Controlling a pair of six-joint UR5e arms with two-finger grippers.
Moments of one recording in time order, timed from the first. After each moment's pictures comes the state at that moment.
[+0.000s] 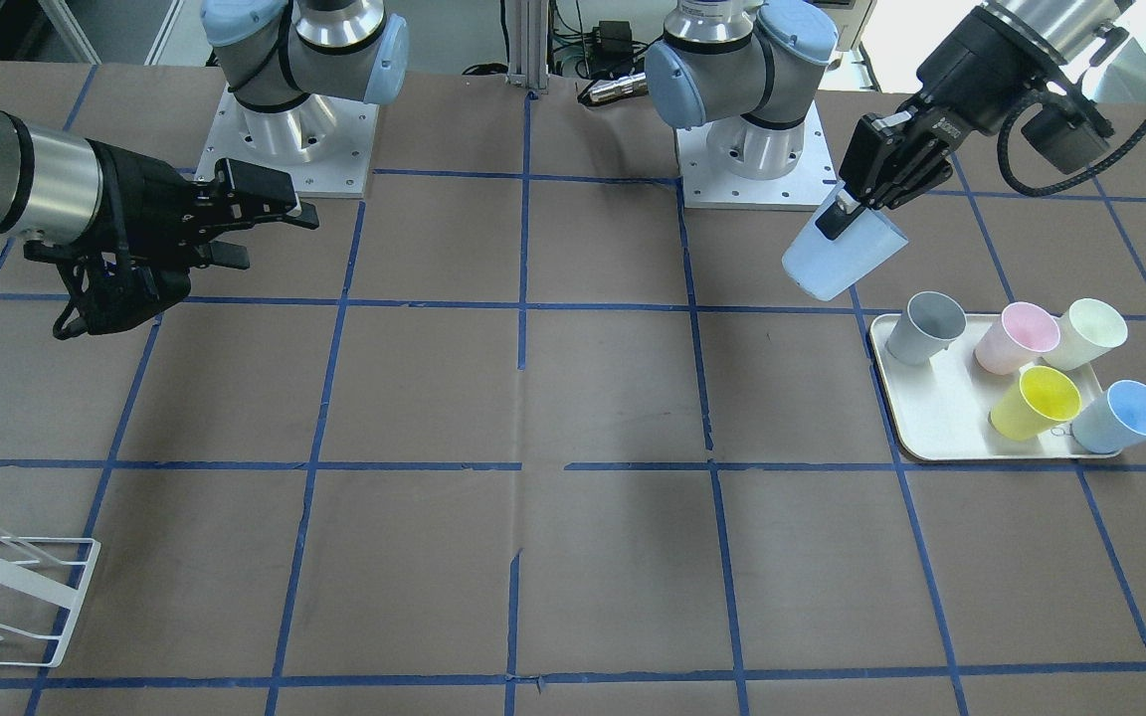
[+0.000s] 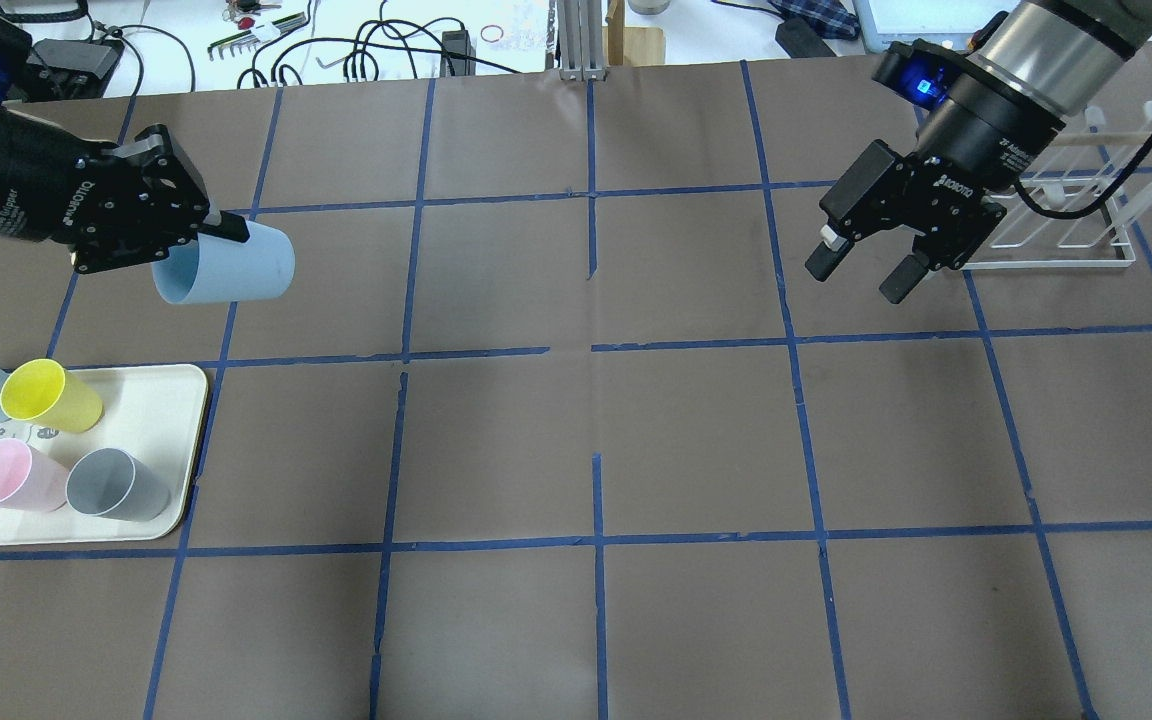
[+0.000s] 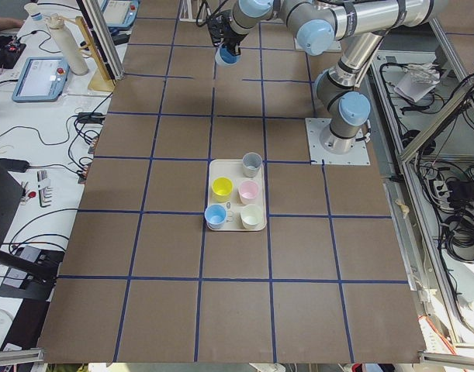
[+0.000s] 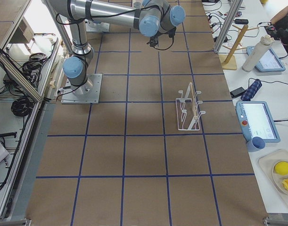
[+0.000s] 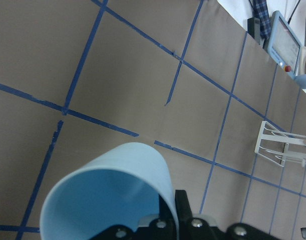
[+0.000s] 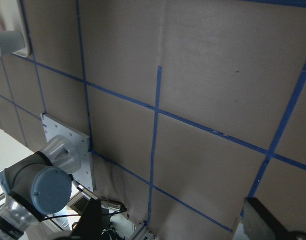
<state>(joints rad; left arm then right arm) -1.20 -1.33 -1.80 -1.49 1.01 -0.02 1.39 -1.41 1.48 -1.11 -1.19 -0.46</state>
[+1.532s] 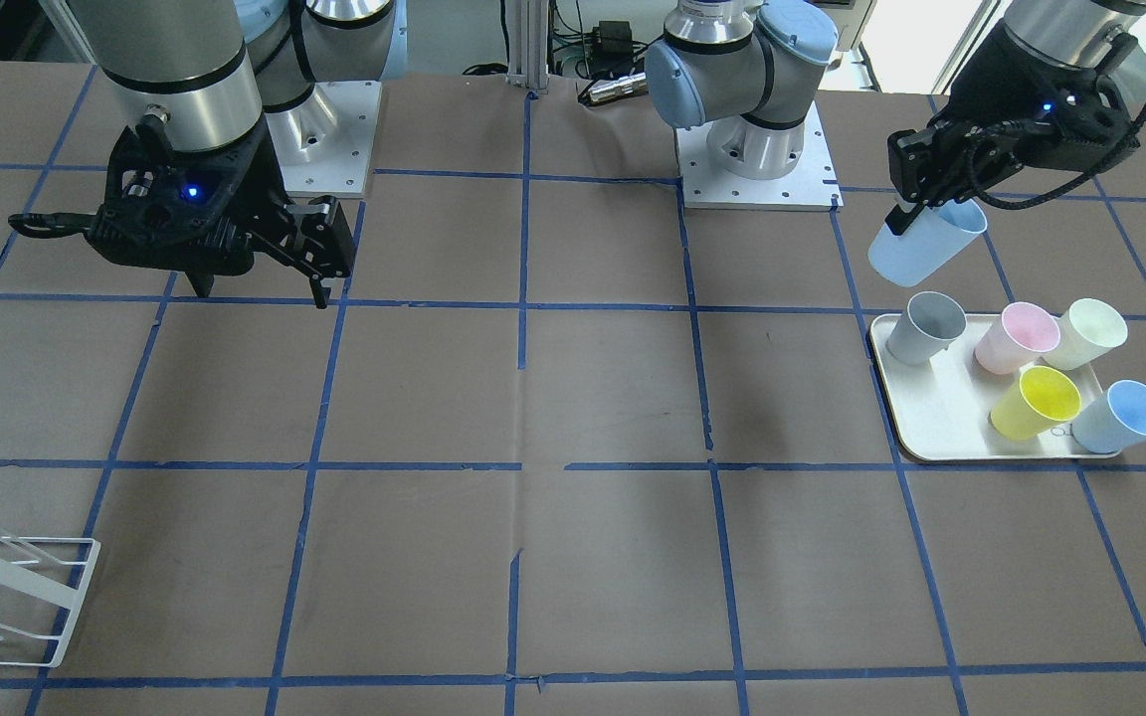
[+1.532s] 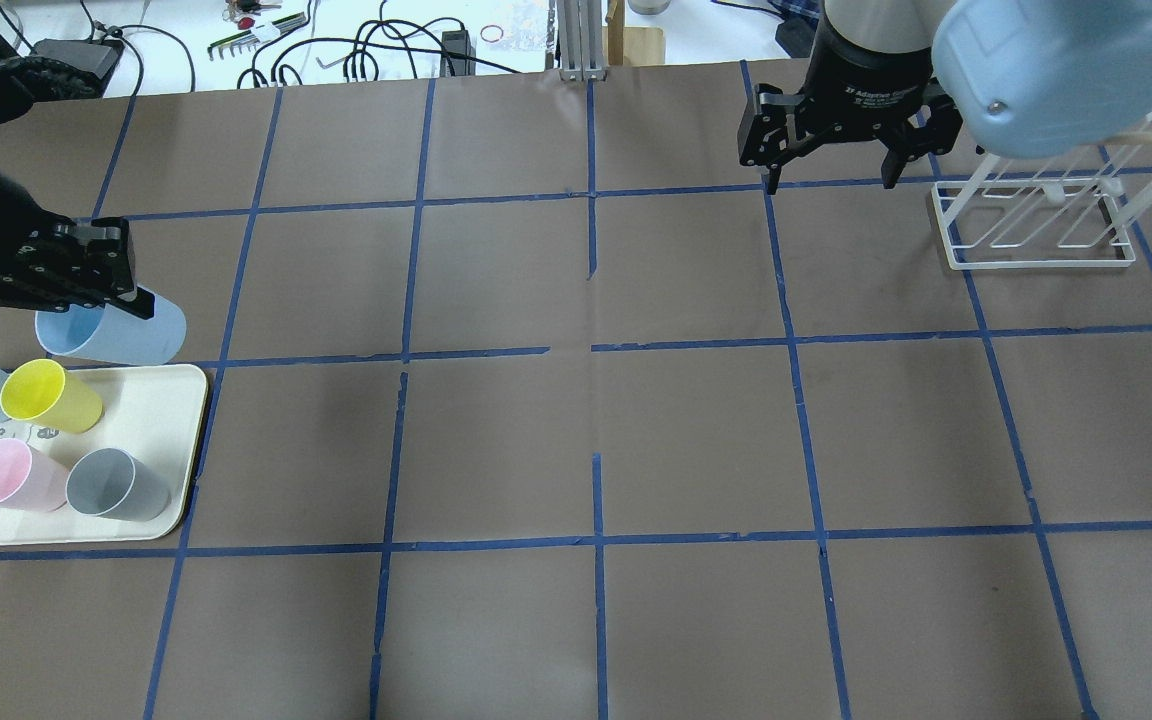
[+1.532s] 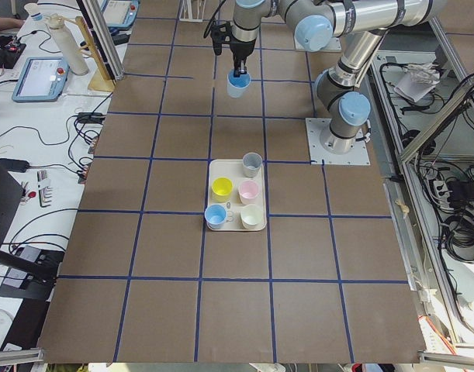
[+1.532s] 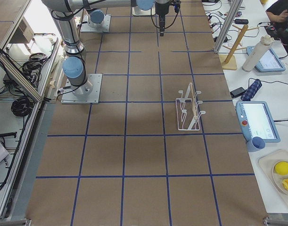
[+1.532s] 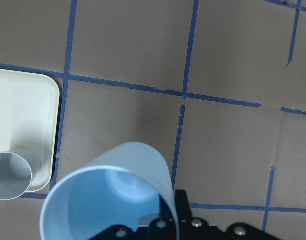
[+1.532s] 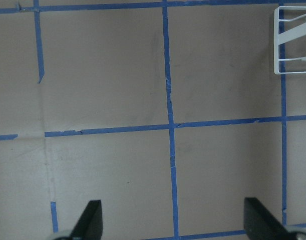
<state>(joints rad) -1.20 -1.35 -1.77 -1.56 1.38 0.21 1.68 -1.48 1.48 -1.64 -1.64 0.15</state>
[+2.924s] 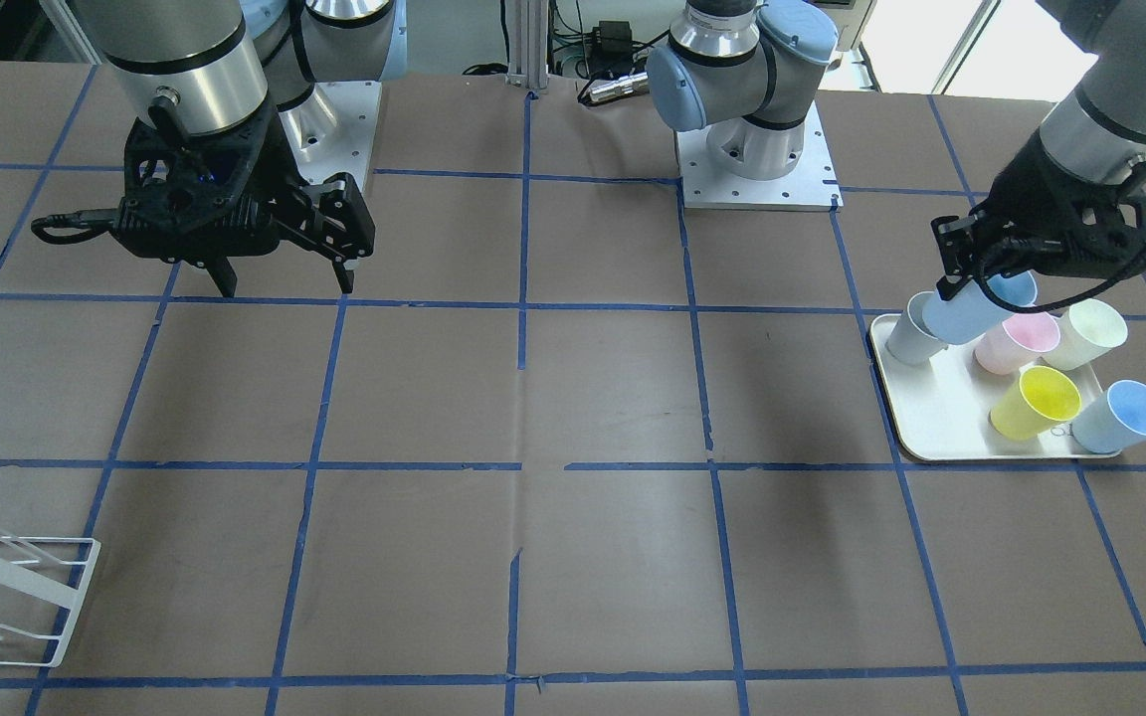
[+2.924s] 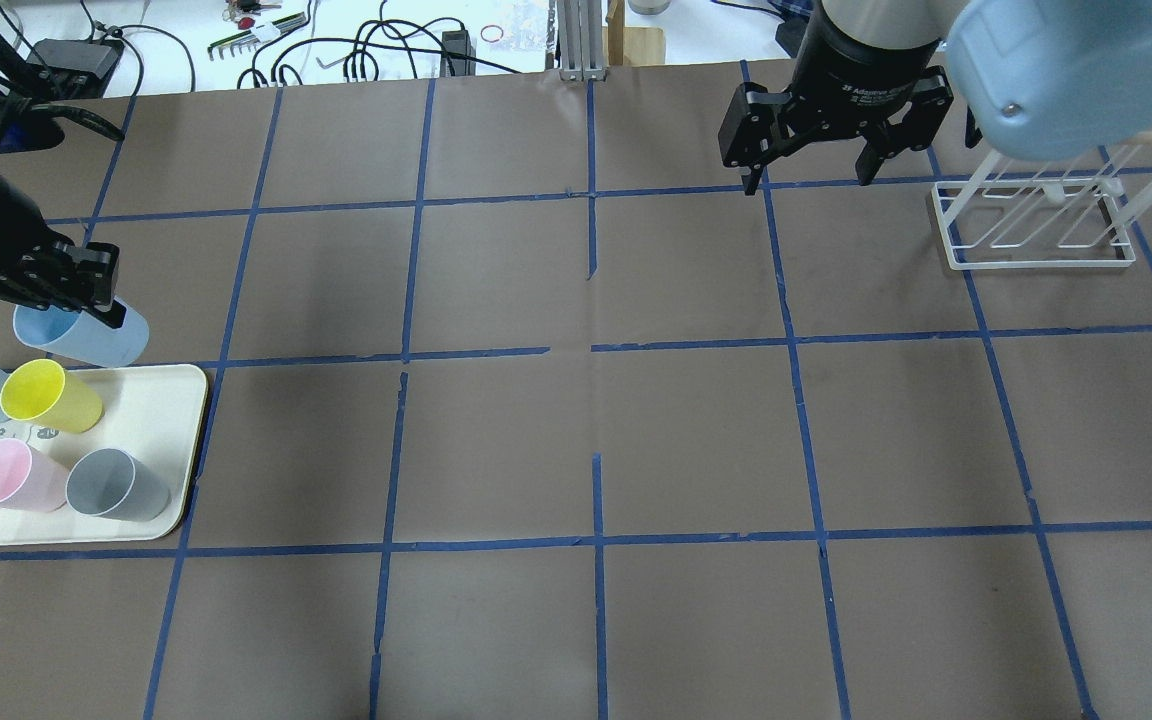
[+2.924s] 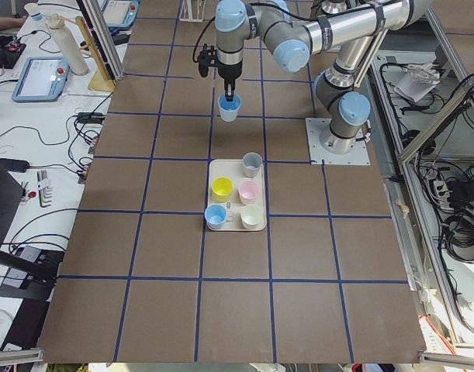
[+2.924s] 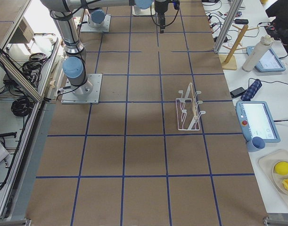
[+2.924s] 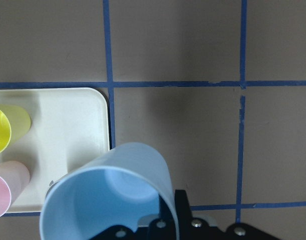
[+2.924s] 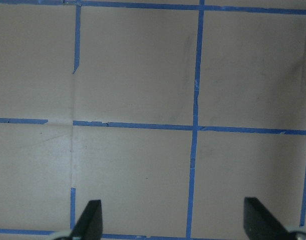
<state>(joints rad) -1.14 -1.52 -1.77 -1.45 1.52 0.42 1.68 -1.49 1.48 -1.65 -1.56 0.05</state>
